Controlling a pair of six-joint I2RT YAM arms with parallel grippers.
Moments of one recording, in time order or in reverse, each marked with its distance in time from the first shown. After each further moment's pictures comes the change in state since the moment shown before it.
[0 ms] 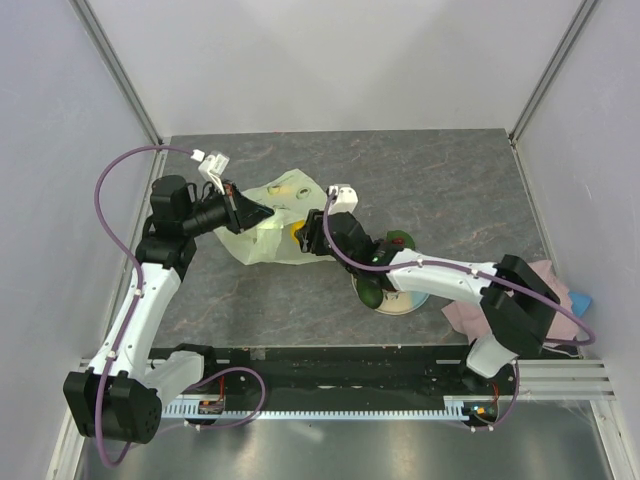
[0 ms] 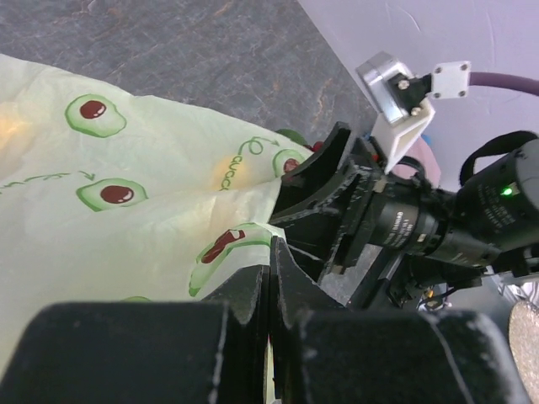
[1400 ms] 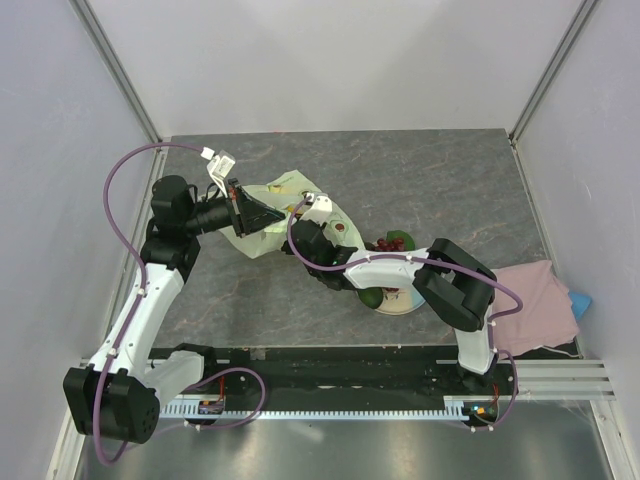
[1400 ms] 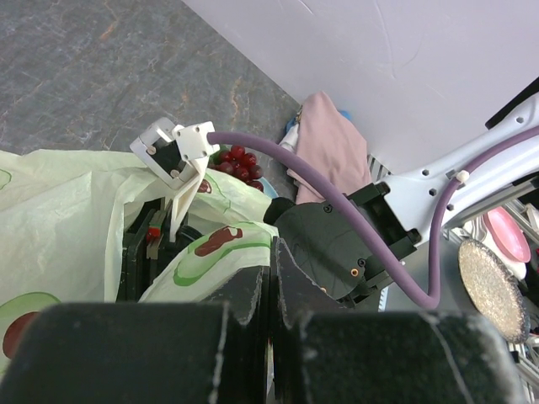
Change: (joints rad) left arm -0.031 0.005 -0.030 0.208 0.232 -0.072; right arm 0.080 0.361 0.181 0.208 0.212 0.157
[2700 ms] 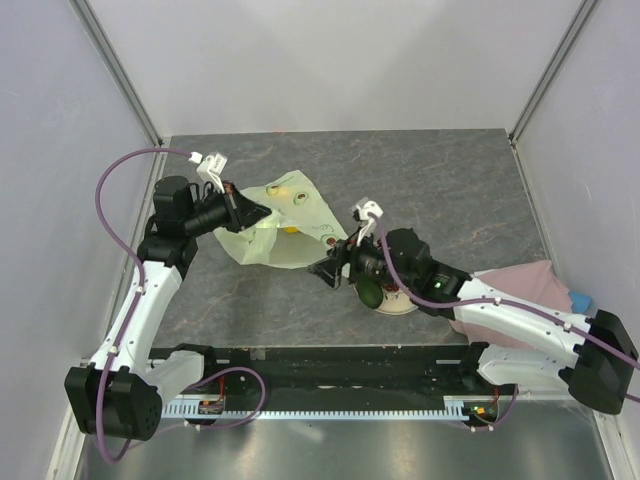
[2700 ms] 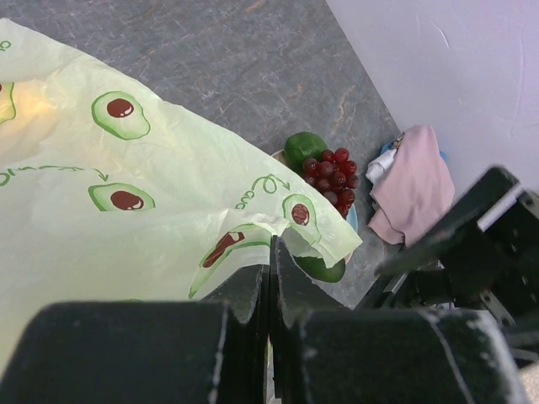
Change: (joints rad) left arm 0.035 0.011 0.019 -0.217 -0.307 0.039; right arm -0.066 -0.807 -0.439 -0.177 -0.661 -0.347
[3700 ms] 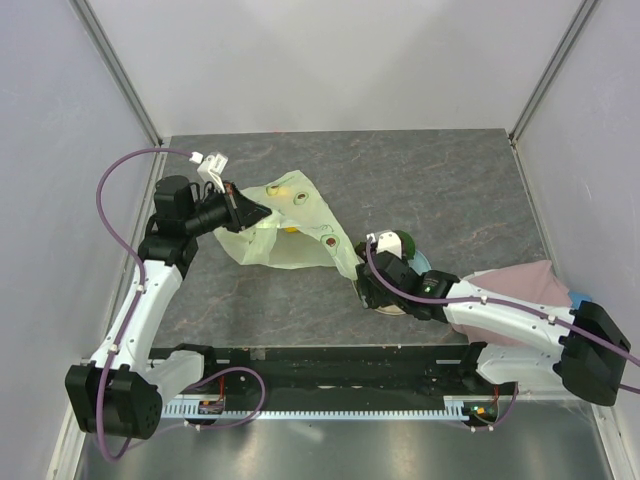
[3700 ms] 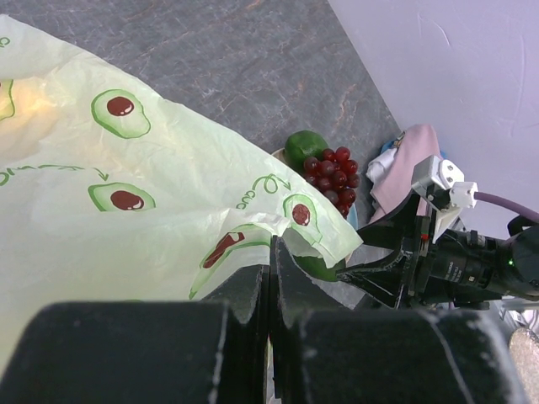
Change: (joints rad) left arm 0.000 0.007 0.000 0.000 0.002 0.000; right arm 0.019 0.040 -0.051 -0.636 0.476 0.138
